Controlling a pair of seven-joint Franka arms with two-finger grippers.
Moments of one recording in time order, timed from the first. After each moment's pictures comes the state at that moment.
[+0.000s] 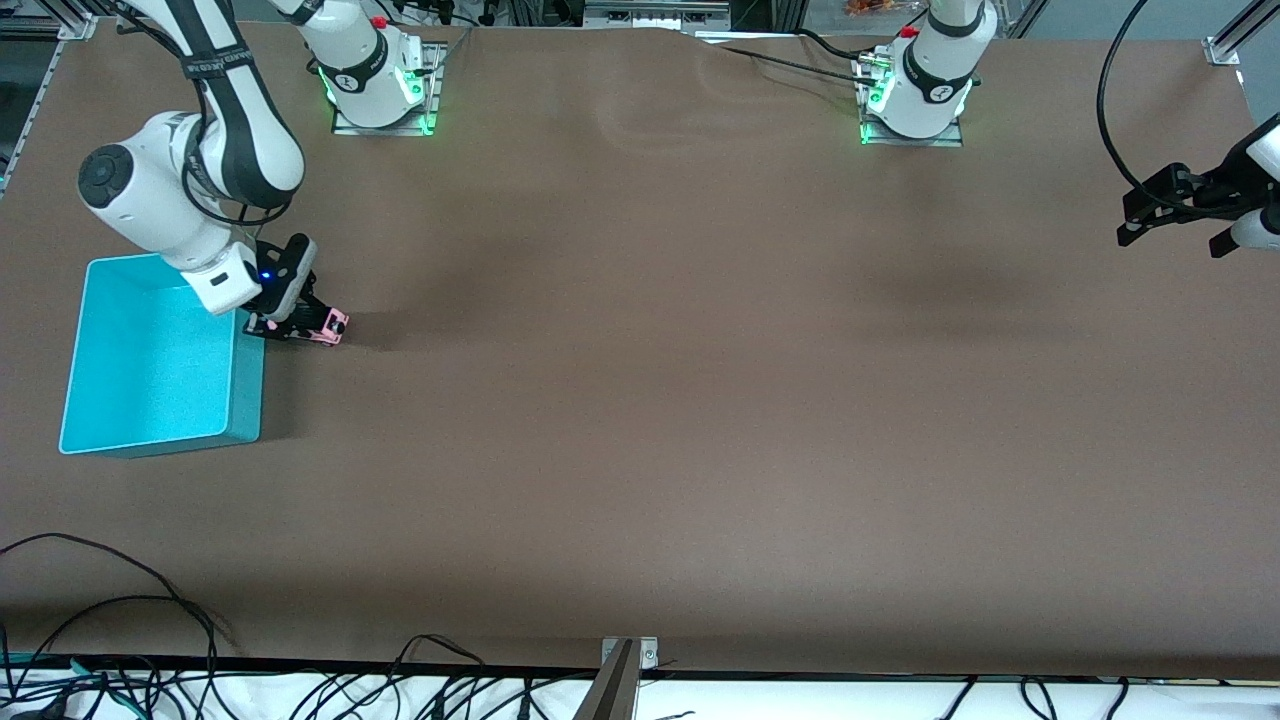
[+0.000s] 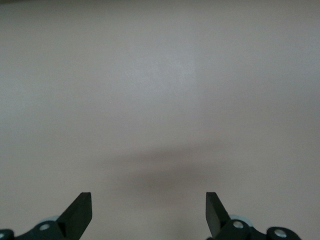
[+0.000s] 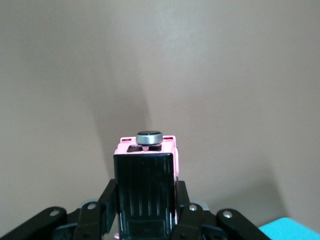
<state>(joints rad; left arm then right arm) 0.09 -0.06 -0.03 -1.66 0.00 1.62 0.18 -0.04 0.08 0.02 -2.42 0.23 2.58 -1.57</state>
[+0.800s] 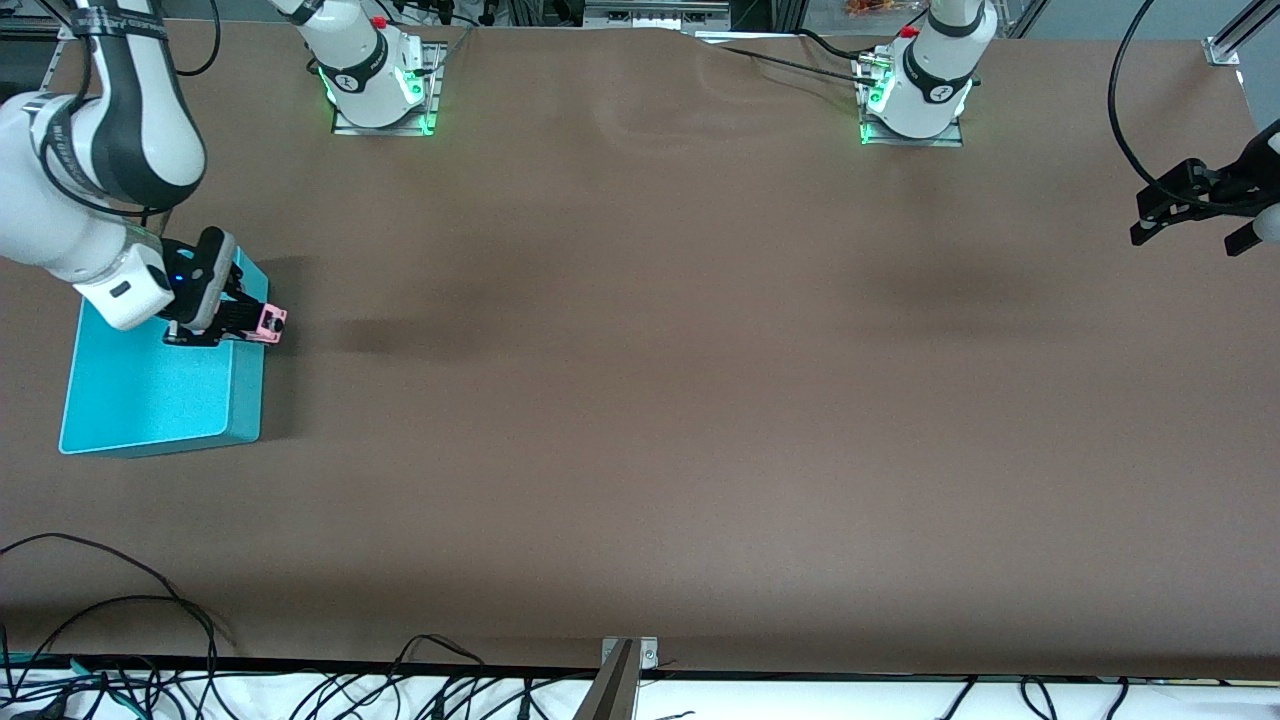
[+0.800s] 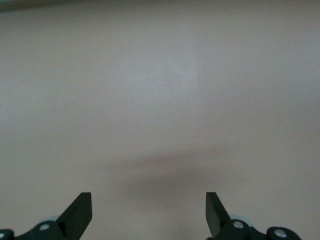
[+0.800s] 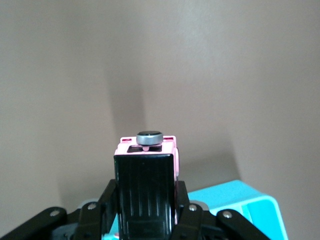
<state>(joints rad) 0.09 -0.06 -0.03 -1.64 0.00 1.62 0.18 -0.05 0.08 -0.06 -2.12 0.13 2.16 -1.62</state>
